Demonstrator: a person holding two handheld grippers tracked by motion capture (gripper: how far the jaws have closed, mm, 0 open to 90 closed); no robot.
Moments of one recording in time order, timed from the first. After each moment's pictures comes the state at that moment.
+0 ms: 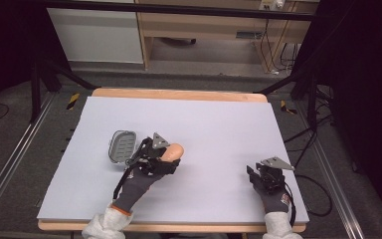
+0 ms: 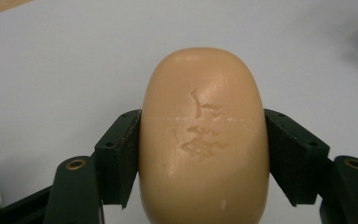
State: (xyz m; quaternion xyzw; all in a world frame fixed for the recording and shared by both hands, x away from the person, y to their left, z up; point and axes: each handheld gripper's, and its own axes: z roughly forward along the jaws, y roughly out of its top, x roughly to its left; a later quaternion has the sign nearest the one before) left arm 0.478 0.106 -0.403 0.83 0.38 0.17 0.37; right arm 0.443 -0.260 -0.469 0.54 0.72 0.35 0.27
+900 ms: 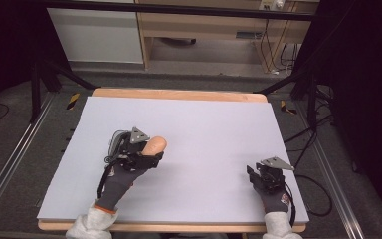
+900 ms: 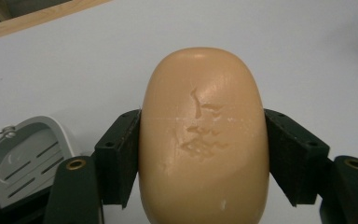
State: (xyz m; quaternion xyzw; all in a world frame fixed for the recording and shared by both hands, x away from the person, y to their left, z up) left arm 0.478 0.152 -0.386 0.80 0.41 0.19 0.38; right arm 0.443 -0.259 -0.468 0.54 0.71 0.35 0.27
